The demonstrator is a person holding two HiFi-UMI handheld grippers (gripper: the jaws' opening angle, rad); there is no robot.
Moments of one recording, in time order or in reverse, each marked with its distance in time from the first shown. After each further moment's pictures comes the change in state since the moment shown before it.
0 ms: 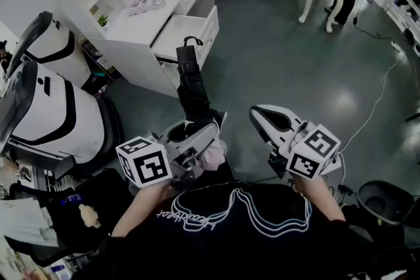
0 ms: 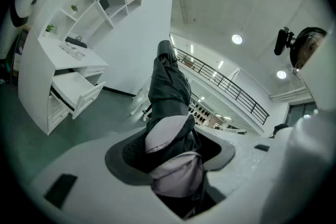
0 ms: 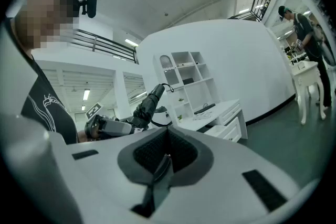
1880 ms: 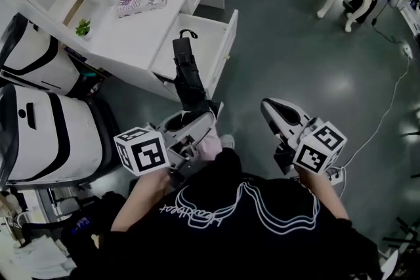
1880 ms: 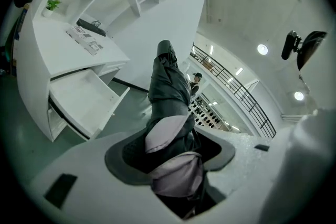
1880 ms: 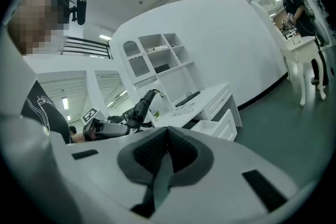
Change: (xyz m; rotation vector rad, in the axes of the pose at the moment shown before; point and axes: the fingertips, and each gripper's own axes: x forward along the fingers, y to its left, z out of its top) left arm 0.109 0.265 0.159 -0.200 0.048 0.080; right arm 0.230 -0.224 0.008 0.178 0.131 -0.106
